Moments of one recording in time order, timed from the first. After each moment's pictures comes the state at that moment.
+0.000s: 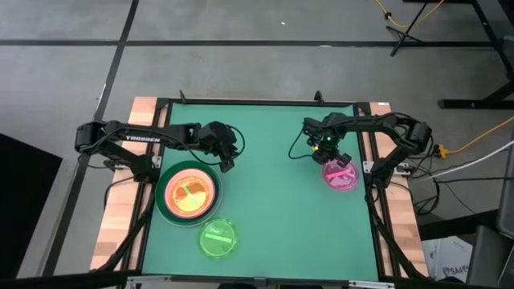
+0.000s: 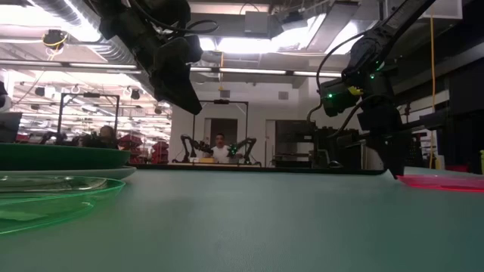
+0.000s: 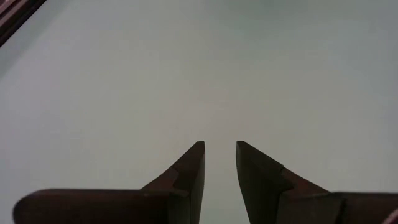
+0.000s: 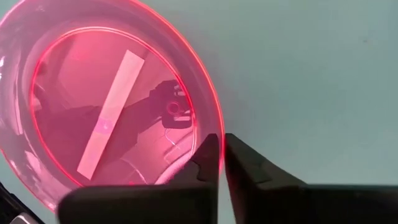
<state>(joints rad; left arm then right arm) 0.21 1.35 0.83 -0.29 -0.04 -0.20 -0.51 1.62 0.87 -0.97 -0.14 -1.34</state>
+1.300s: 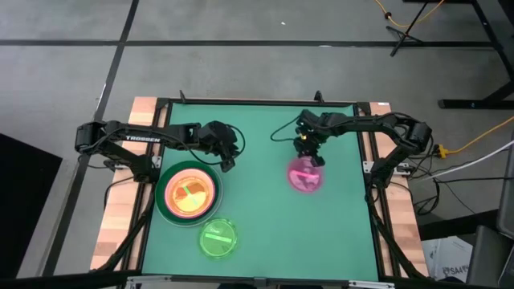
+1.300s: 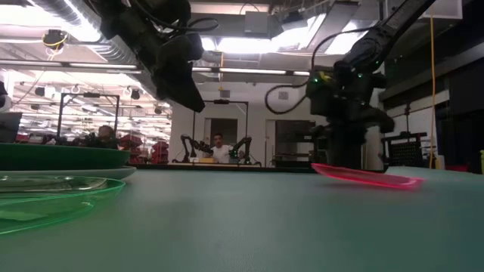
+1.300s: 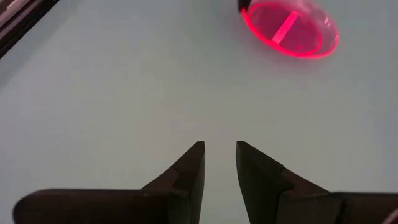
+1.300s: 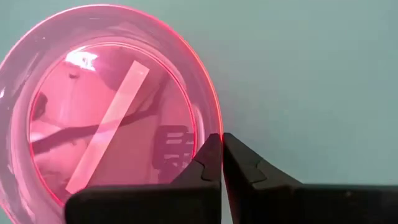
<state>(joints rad) 0.21 1.35 0.83 -0.26 -0.04 -0.20 -0.51 1.62 0.87 -0.51 -0.42 -0.79</state>
